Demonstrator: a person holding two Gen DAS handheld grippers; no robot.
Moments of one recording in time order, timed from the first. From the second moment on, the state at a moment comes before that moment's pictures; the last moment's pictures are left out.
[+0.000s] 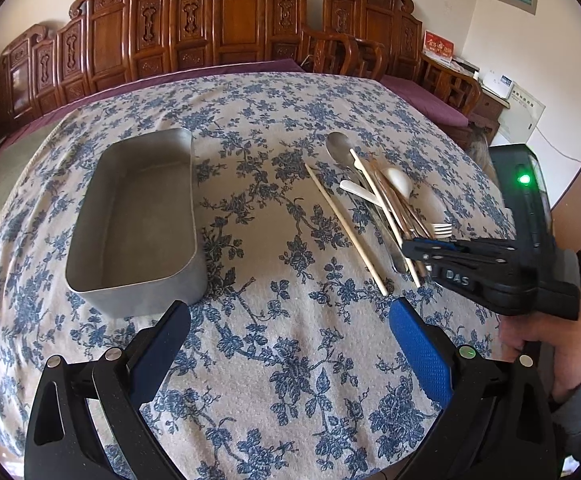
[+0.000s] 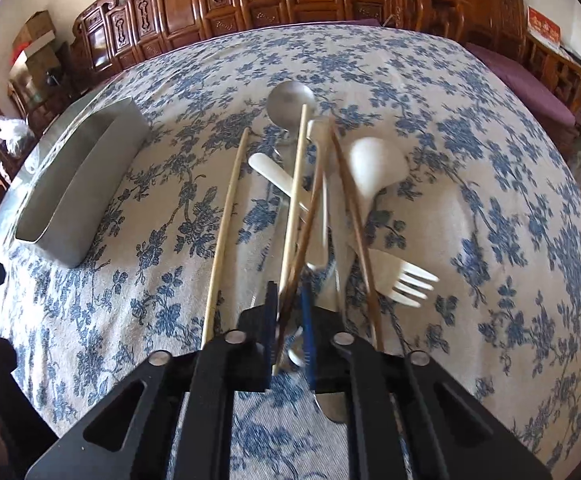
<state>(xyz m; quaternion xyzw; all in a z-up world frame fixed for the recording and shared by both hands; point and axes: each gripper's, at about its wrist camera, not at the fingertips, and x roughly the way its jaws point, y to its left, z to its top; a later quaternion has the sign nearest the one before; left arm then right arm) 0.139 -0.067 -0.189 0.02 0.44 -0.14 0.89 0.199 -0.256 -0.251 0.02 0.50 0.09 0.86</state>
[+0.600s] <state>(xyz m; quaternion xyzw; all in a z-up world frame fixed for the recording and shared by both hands) 0.169 -0.109 -0.209 0.04 0.46 -0.15 0.87 0.174 -0.303 -0.212 0.05 0.45 0.11 0.88</state>
